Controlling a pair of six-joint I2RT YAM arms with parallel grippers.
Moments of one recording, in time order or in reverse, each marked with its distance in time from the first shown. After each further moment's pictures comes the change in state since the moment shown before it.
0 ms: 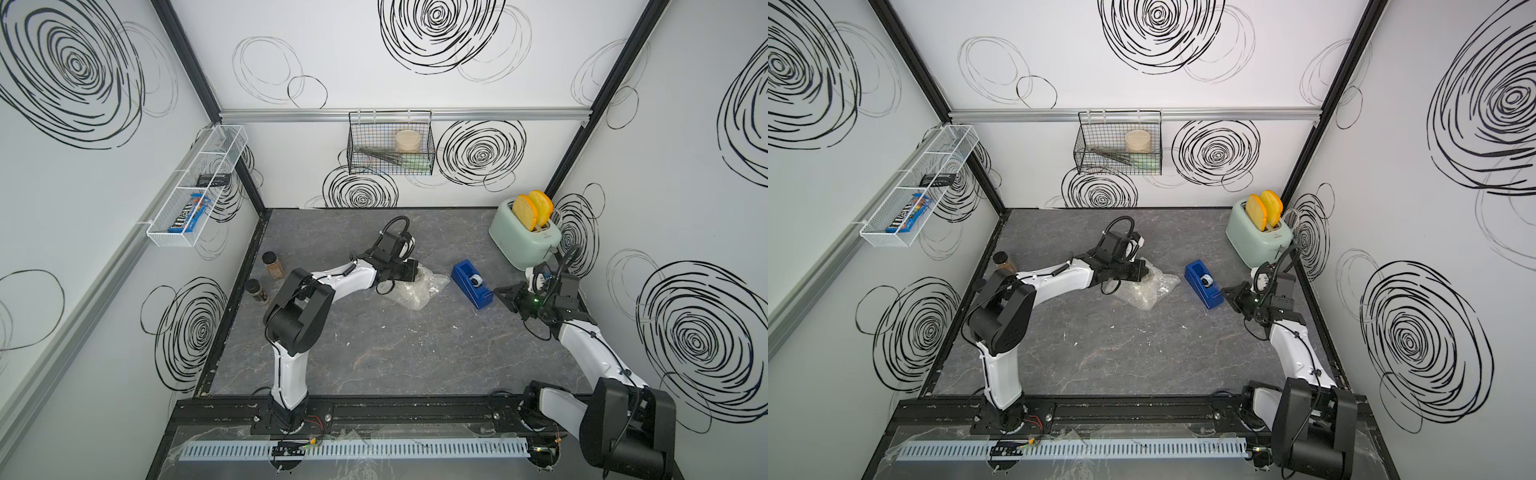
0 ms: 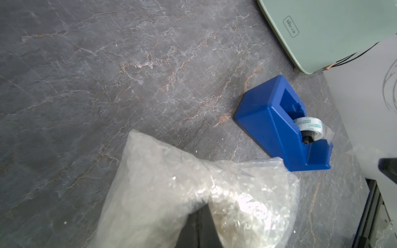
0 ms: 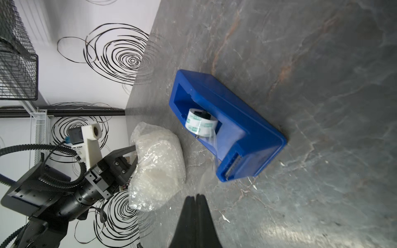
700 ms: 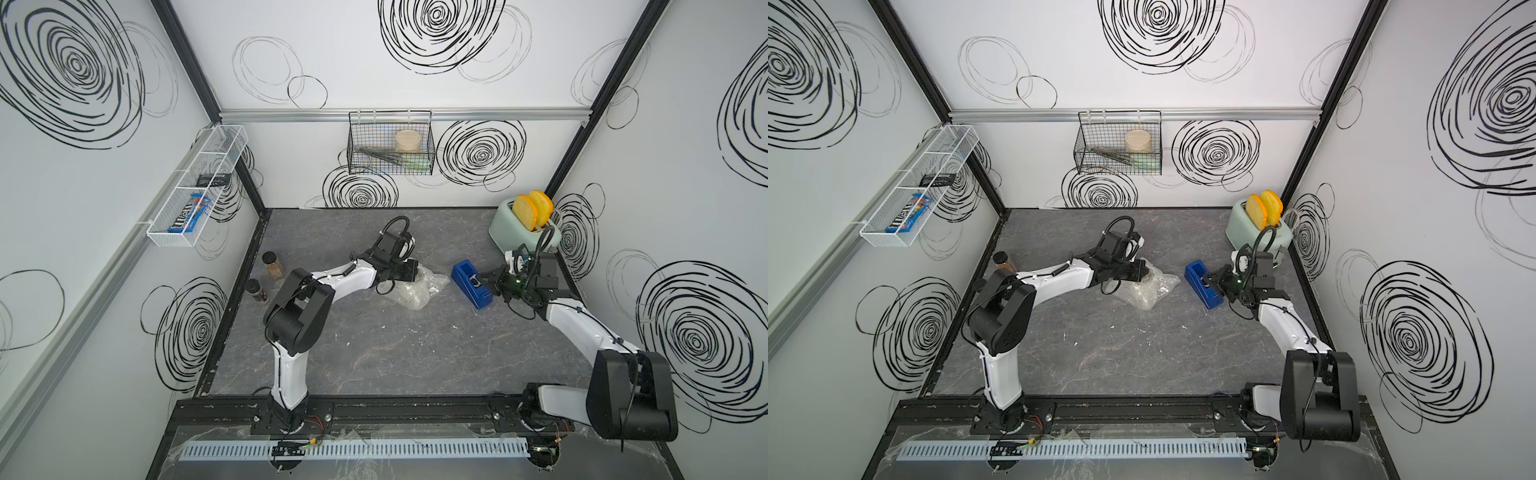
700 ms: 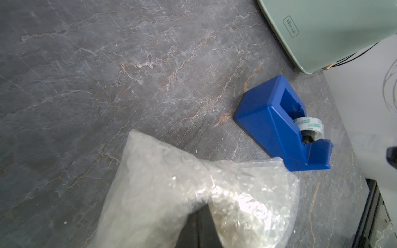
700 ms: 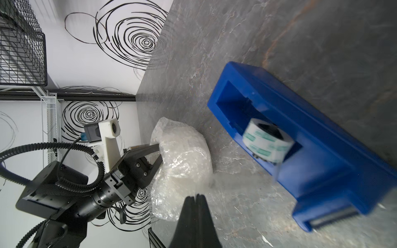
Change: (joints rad) left arm 0.000 0.000 0.000 0.000 0.000 0.000; right arm 0.203 0.203 0.187 0.128 0.042 0.154
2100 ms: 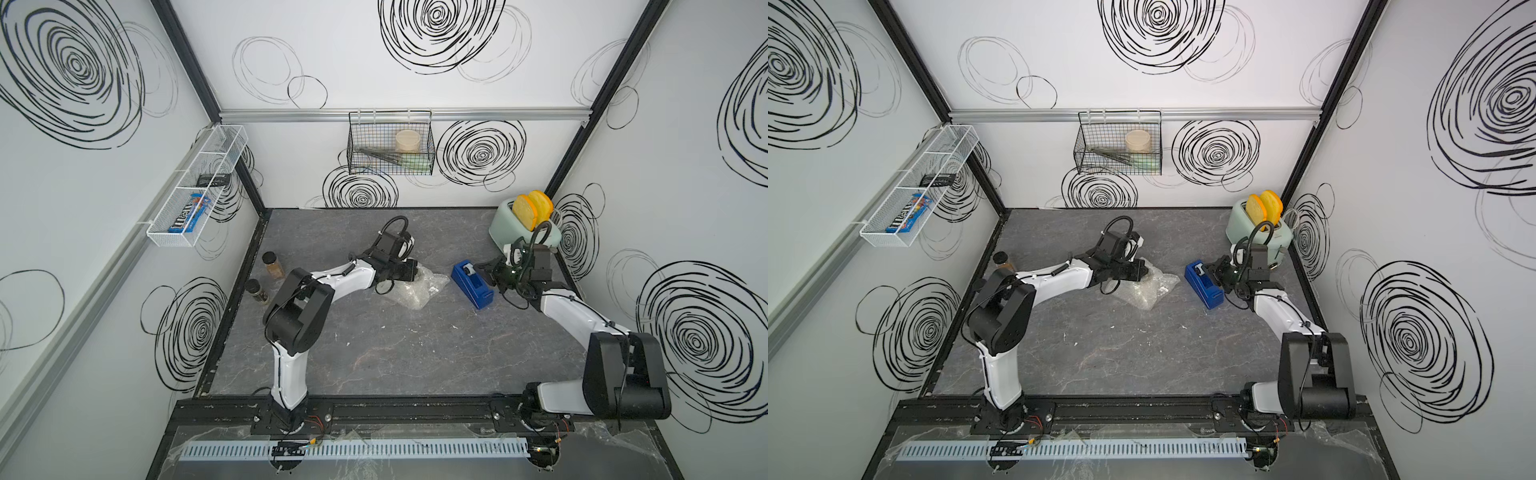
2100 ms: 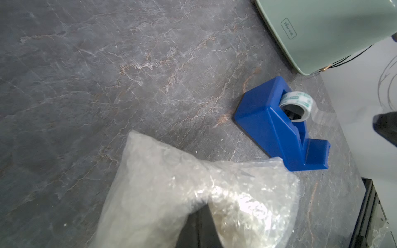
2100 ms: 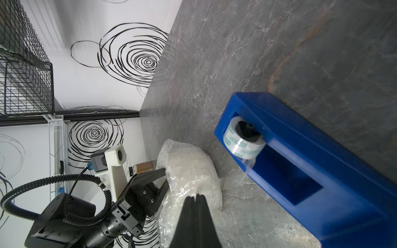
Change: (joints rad) left arm 0.008 0.000 -0.008 0.015 0.015 0.000; right arm 0.006 0.047 0.008 0.082 0.056 0.096
